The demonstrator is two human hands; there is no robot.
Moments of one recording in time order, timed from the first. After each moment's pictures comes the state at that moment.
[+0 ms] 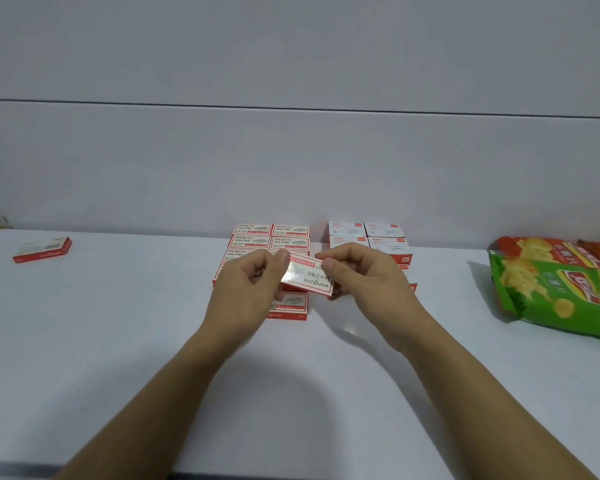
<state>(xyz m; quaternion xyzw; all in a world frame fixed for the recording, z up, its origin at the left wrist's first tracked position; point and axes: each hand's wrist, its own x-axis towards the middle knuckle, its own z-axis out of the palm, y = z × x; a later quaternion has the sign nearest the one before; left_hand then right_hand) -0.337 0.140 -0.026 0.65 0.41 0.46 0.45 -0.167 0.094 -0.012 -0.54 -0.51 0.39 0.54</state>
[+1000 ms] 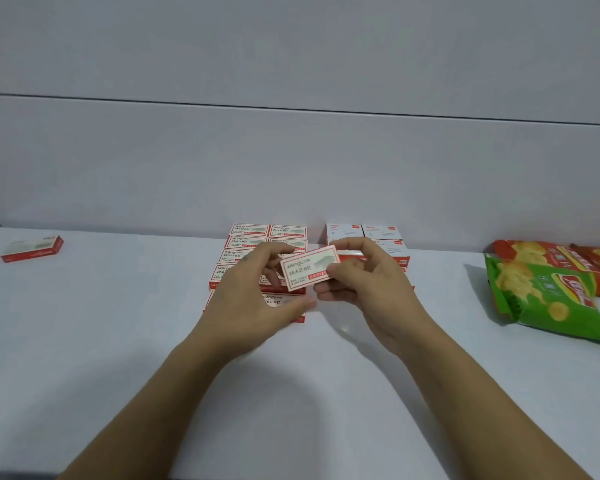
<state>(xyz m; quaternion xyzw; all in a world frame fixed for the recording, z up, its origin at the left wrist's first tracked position) -0.345 0.139 -0.025 0.77 0.35 0.43 0.33 -0.171 0.090 -0.006 -0.48 -0.41 0.47 0.61</state>
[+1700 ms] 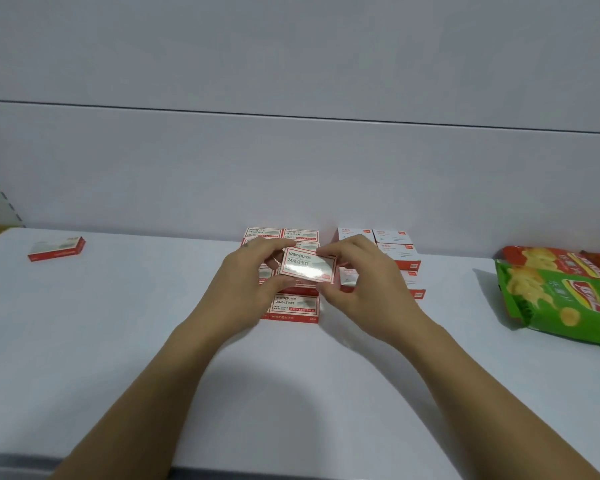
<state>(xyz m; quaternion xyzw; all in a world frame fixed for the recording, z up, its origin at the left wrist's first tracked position) -0.364 0.169 -0.022 0.81 0.38 0.39 0.21 -0.176 0.099 -0.009 -0.60 -0.71 0.04 0.37</state>
